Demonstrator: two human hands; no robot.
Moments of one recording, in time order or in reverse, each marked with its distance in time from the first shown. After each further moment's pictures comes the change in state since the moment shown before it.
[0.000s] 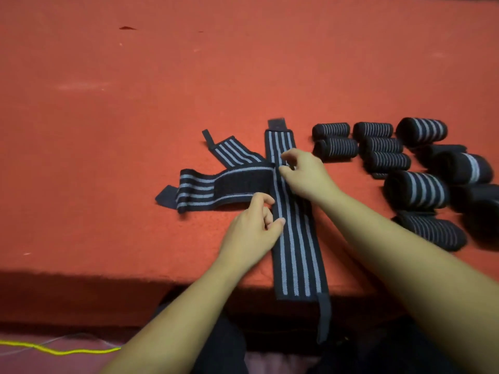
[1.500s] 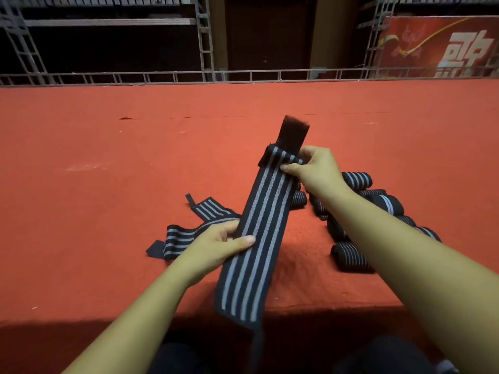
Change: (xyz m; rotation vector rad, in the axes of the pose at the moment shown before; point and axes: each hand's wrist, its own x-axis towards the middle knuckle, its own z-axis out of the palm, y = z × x) left_hand -0.007 0.082 -0.073 -0.536 -0.412 -0.062; right_hand -0.050 -0.037 -0.162 0.559 0.284 -0.045
